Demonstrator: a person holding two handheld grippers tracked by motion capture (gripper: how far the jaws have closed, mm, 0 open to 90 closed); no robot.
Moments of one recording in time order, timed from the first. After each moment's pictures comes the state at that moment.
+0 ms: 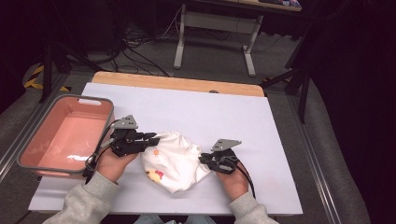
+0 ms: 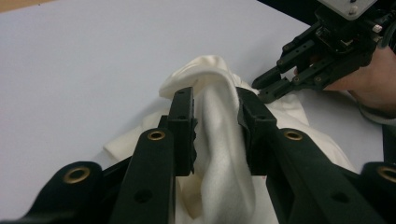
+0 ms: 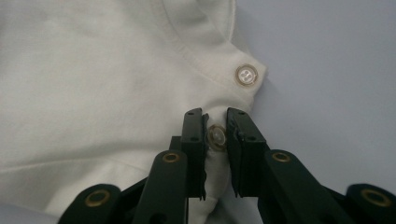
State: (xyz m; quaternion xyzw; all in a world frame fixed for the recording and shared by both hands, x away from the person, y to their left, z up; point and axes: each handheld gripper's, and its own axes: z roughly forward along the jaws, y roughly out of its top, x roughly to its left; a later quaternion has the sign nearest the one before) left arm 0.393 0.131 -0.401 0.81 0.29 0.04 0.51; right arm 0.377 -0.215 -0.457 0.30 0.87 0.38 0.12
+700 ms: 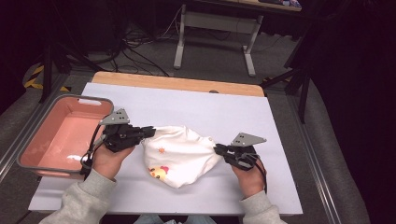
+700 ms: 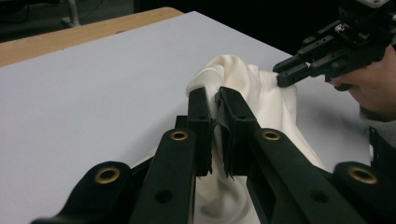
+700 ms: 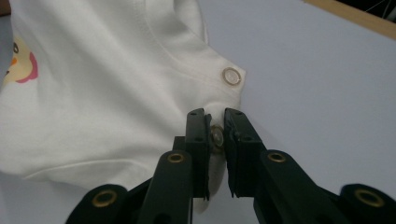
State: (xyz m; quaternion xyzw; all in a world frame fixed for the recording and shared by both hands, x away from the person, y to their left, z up) left arm 0.389 0.143 -0.379 0.78 0.29 0.06 0.55; right arm 0.364 -0.258 -0.405 0.31 0.83 0.42 0.18
